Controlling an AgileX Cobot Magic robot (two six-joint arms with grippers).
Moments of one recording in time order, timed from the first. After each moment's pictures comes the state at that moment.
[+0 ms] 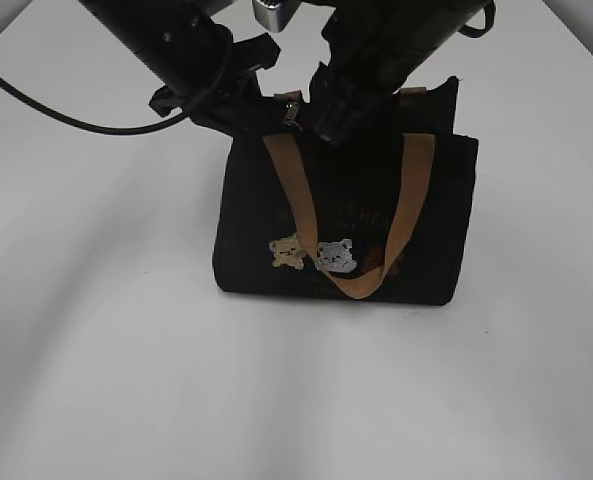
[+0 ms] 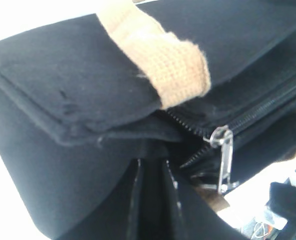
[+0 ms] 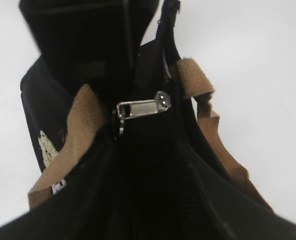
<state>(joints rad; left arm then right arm) -0.40 2.08 -1.82 -0.63 1.13 0.29 0.52 1.81 -1.48 0.14 0.67 -0.73</state>
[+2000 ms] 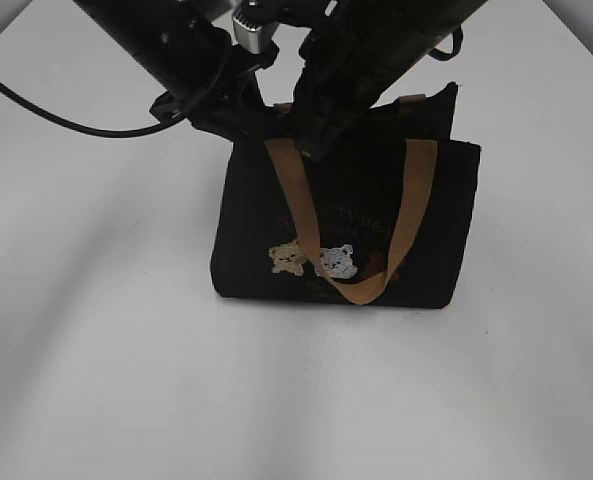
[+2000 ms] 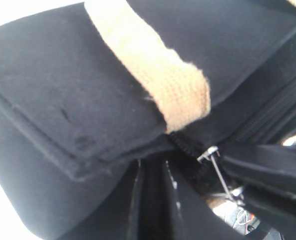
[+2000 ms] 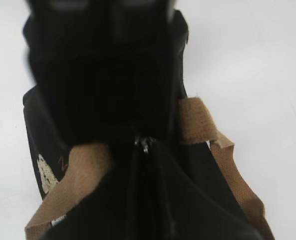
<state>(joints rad) -0.39 2.08 -1.82 -0.68 1.17 0.29 0.53 1.86 -1.48 0.25 0.63 -0.85</state>
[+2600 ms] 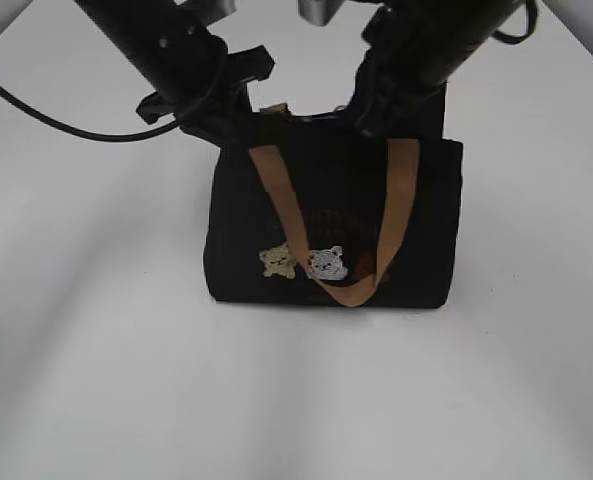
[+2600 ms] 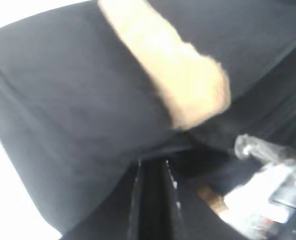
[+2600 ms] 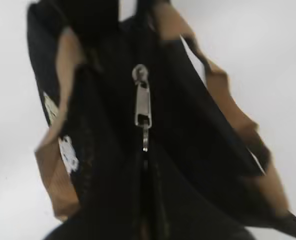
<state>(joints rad) -0.40 2.08 -1.82 -0.55 1.17 0.21 0.43 1.79 -1.48 0.26 0.81 -0.82</state>
